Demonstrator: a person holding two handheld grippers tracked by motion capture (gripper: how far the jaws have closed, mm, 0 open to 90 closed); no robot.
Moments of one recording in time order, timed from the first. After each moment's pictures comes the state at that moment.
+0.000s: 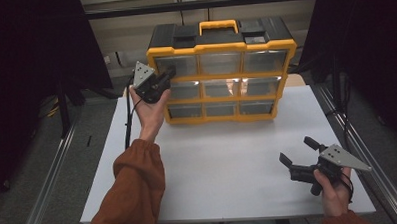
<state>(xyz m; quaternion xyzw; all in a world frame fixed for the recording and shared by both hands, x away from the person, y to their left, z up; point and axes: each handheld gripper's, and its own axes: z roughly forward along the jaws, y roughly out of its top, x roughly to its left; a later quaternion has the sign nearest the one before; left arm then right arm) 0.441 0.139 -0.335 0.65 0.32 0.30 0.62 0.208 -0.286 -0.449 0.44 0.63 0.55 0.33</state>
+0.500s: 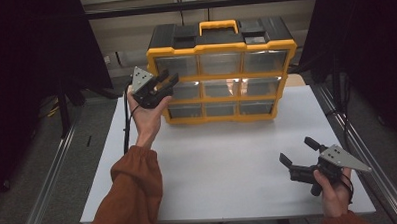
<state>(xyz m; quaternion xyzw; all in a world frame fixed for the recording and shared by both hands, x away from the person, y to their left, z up) 0.426 0.146 -0.339 0.66 0.33 0.30 0.61 0.207 -0.285 -0.448 0.44 0.63 0.55 0.33</state>
